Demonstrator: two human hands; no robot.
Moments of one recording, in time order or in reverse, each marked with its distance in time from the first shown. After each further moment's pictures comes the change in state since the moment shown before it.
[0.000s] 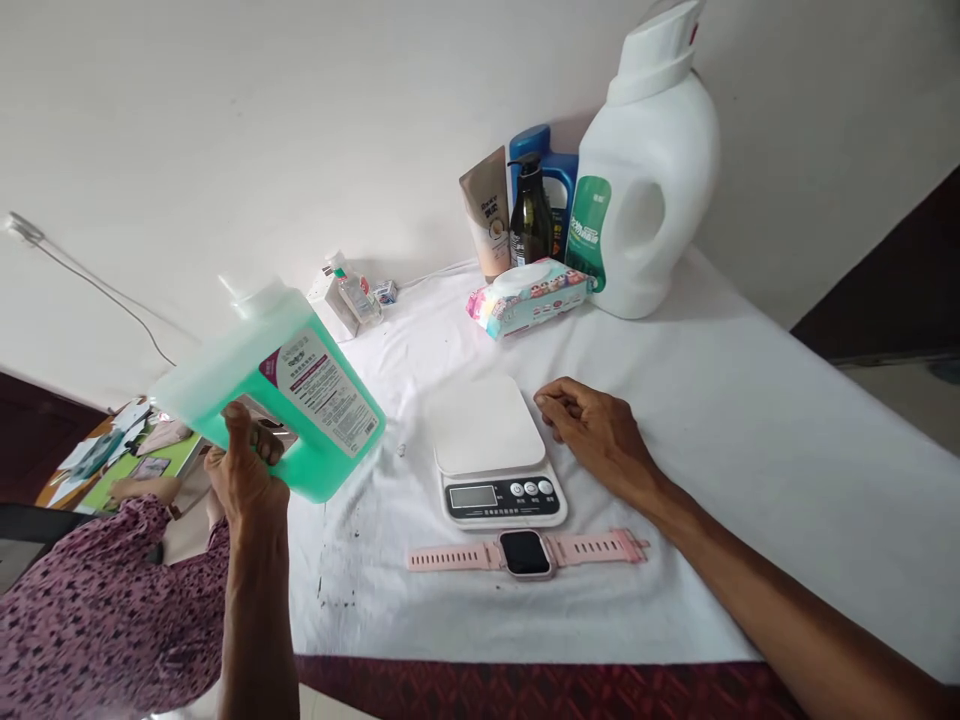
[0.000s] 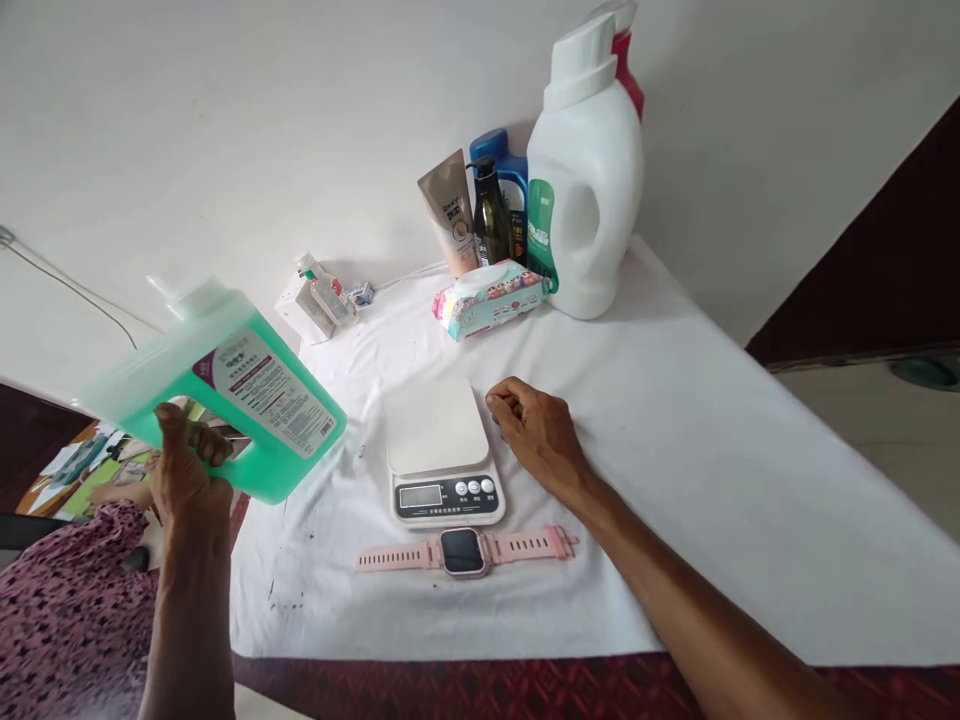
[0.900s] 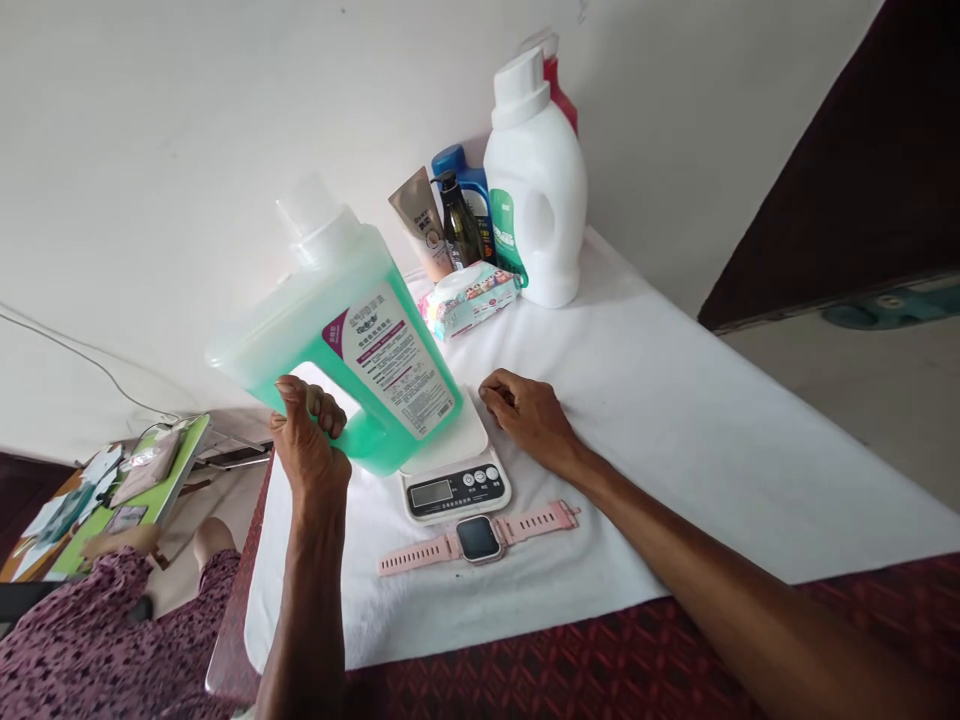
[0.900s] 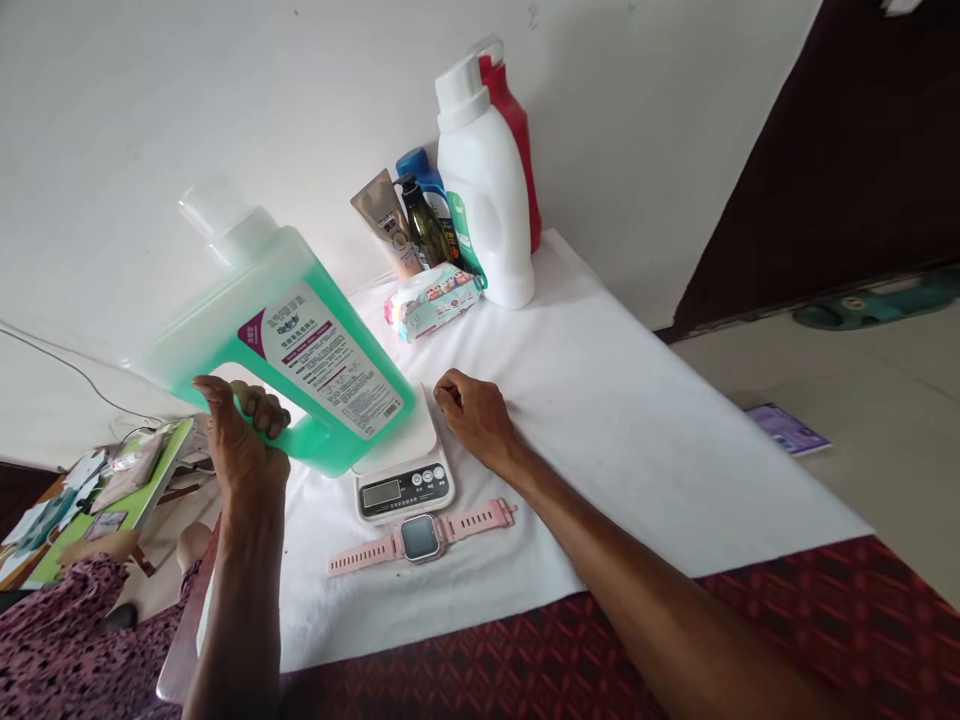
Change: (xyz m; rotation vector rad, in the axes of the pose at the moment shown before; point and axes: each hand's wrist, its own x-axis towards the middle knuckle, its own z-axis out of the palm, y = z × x) left_hand -0.073 0.005 0.113 -0.122 -0.365 -0.097; right_hand 0.002 0.008 0.001 0.055 0.029 -0.072
